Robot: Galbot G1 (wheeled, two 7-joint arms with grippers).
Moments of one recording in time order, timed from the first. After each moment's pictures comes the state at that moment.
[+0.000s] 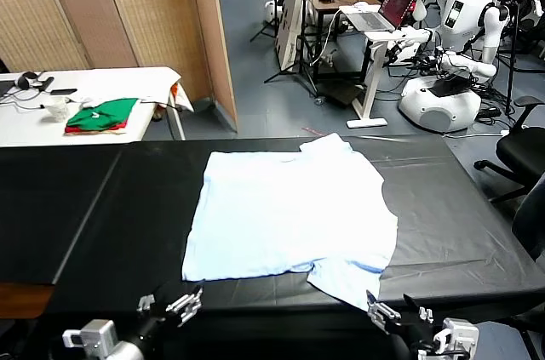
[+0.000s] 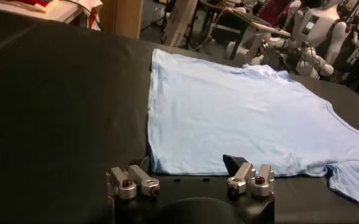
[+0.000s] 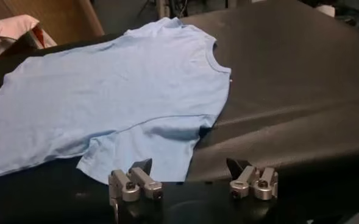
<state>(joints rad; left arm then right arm) 1.84 -1.24 -0.62 -2.34 -0.53 0.49 -0.06 -1.75 1.36 0.60 2.33 0.43 -0.63 0.20</state>
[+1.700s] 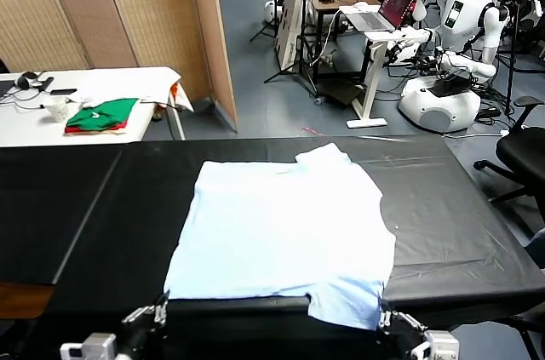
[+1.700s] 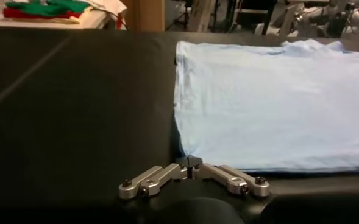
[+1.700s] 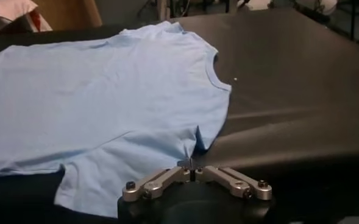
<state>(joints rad) 1.95 -1.29 -0.67 -2.35 -0.39 0.41 -0.10 -1.82 1.35 0.57 2.41 0.37 -0.54 0.15</state>
